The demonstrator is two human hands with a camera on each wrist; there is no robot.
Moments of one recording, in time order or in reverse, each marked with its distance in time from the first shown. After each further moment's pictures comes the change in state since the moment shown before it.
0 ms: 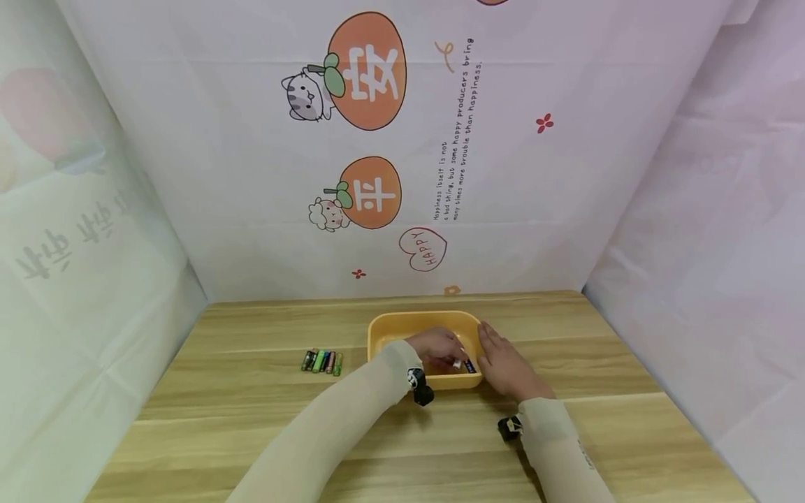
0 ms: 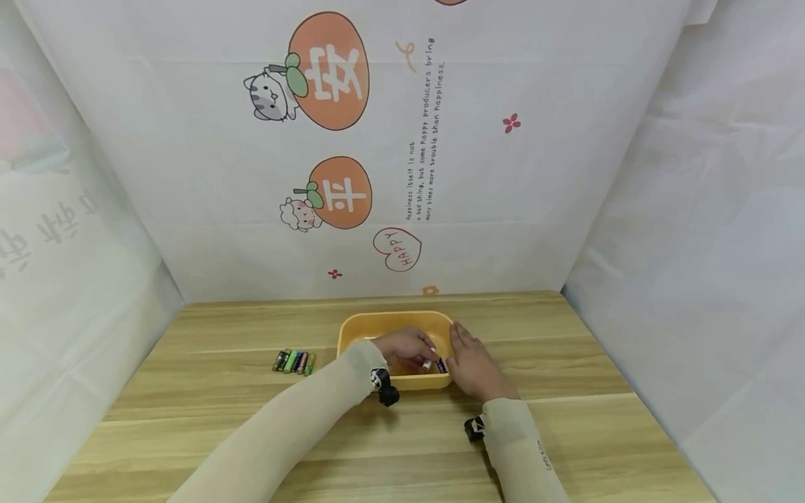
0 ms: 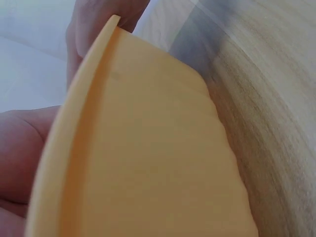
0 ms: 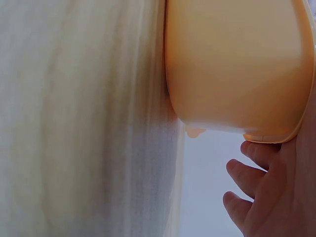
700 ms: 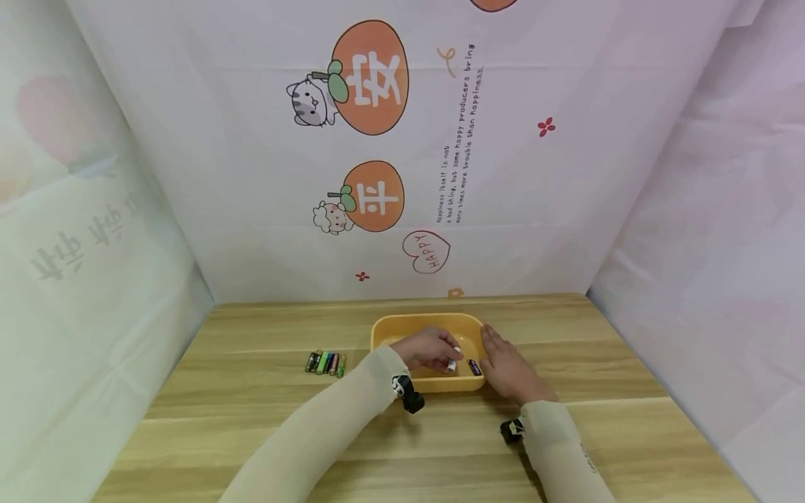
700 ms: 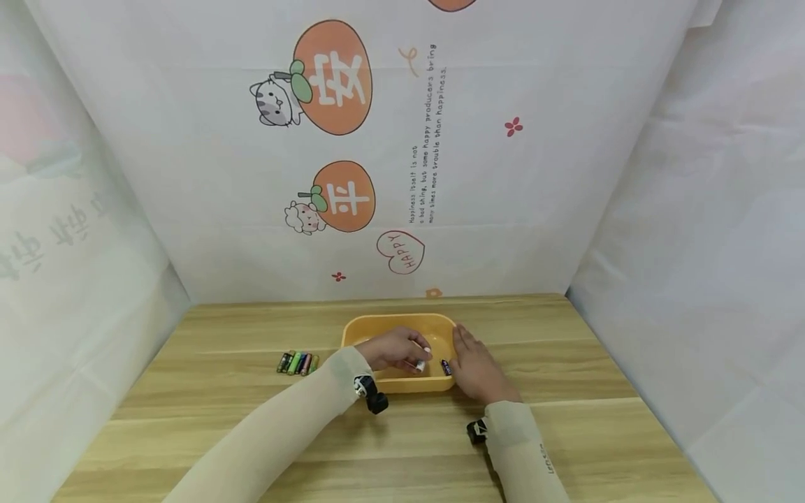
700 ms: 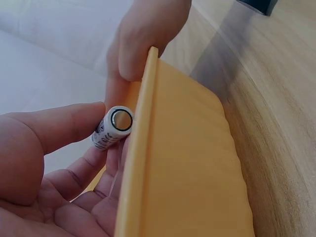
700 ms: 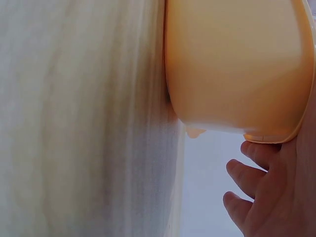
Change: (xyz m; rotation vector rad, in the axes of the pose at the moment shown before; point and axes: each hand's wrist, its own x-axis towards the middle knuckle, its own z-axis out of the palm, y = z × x) left_hand -0.035 0.004 -0.010 -0.224 0.017 0.038; right_hand -0.002 -0.001 0.001 0.027 0.031 0.003
